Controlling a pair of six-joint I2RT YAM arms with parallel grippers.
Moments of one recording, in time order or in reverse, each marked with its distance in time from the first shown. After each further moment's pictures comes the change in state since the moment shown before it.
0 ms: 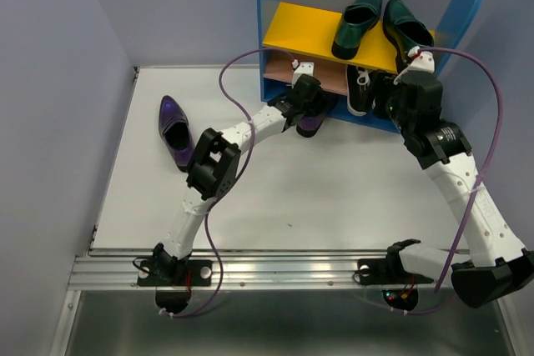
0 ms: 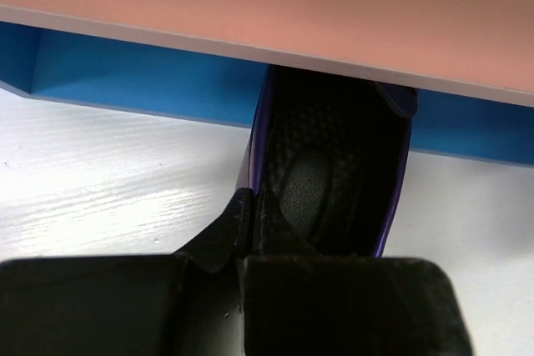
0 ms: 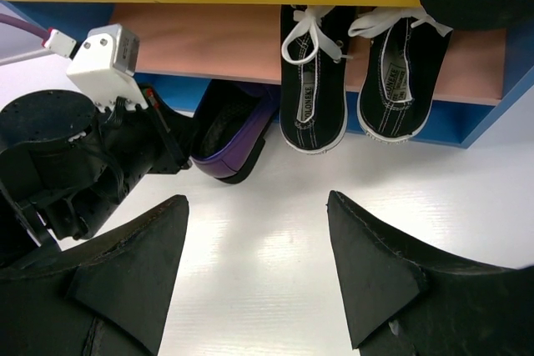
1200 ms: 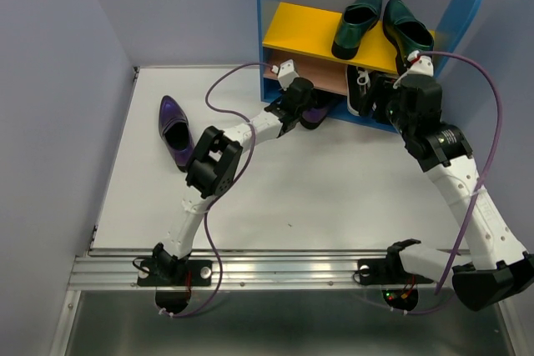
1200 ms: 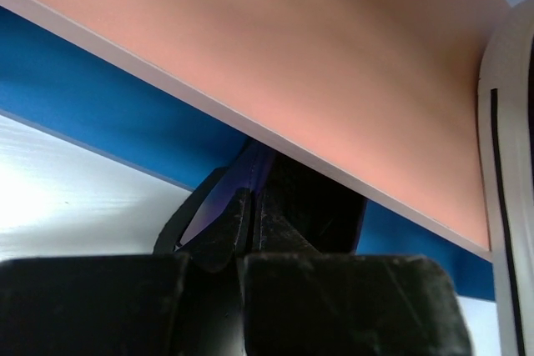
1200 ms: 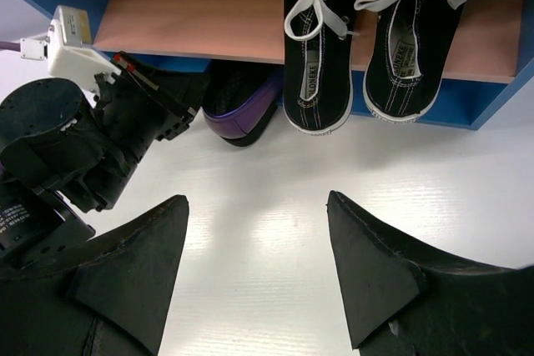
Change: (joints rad) left arm 0.034 0.010 -0.128 0.351 -0.038 -0.376; right arm 0.000 -0.018 -0.019 -0.033 -0.025 0.025
